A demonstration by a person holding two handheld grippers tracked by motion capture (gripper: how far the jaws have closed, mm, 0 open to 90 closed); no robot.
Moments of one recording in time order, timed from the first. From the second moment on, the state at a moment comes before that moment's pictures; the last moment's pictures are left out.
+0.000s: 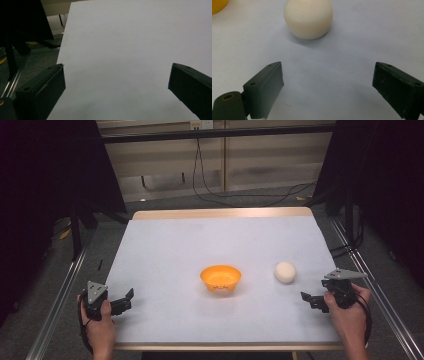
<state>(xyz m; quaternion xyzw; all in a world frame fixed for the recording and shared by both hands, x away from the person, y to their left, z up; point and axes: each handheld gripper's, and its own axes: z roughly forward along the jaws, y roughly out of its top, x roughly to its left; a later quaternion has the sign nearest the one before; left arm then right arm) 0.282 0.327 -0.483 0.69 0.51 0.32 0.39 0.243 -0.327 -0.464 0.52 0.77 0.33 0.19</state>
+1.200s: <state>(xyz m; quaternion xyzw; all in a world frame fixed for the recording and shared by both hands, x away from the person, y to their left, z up) 0.283 0.322 -0.484 0.71 0.49 0.32 0.38 0.303 -0.280 -0.450 0.50 0.81 0.29 0.12</state>
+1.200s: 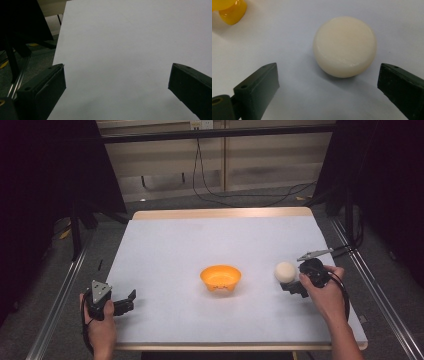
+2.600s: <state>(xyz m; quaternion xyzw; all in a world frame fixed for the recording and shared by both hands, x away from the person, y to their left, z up) 0.286 0.322 -0.484 0.72 0.49 0.31 0.38 0.341 -0.262 -0.461 0.56 0.78 0.25 0.13</state>
